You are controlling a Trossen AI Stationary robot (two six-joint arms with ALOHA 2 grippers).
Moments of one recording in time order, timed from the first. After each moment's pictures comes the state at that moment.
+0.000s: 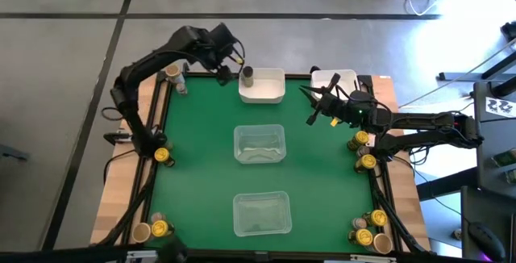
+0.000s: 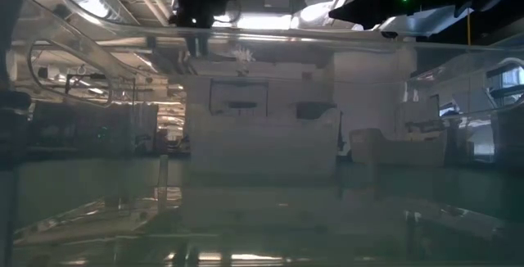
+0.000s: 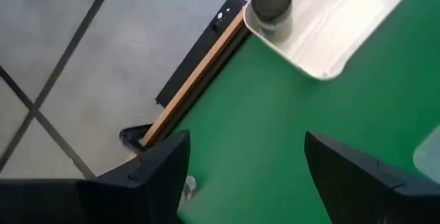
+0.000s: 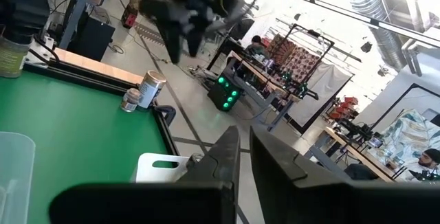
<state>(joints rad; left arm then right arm) 0.57 1.72 1.90 -1.38 -0.33 -0.03 -0.22 1.00 0.58 0.50 0.29 -0.59</state>
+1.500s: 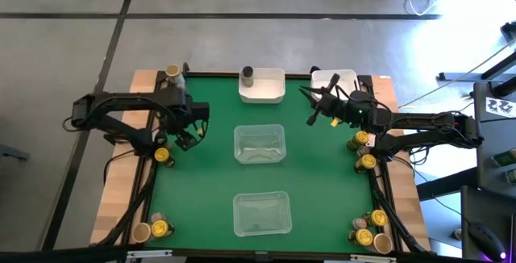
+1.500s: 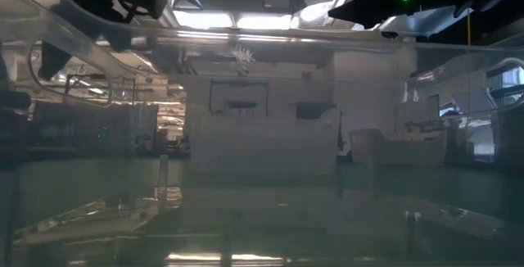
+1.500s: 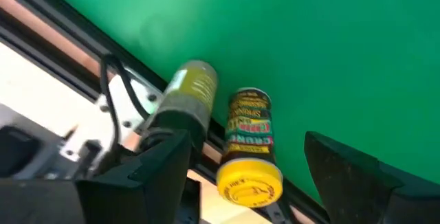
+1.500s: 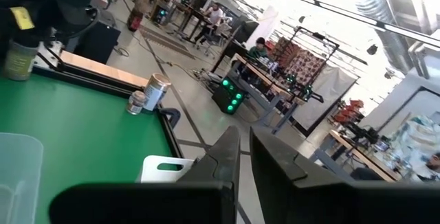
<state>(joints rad) 0.22 1.27 1.03 -1.57 0.05 -0.57 -0.22 1.00 0.58 0.50 0.26 -0.58</state>
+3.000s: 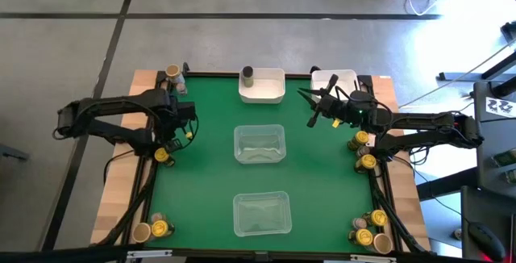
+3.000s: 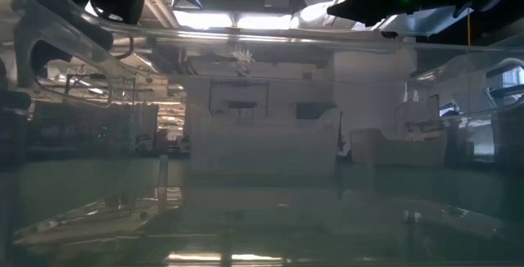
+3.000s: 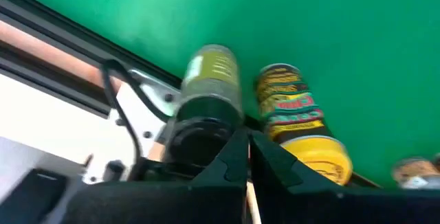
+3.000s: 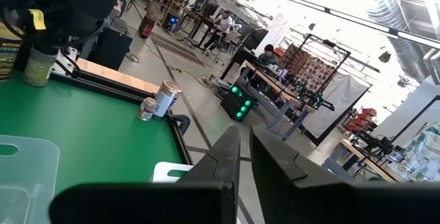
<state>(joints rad) 0.30 1.11 0.88 -1.57 0.03 -0.28 -0.22 1.00 0.58 0.50 0.22 -0.58</state>
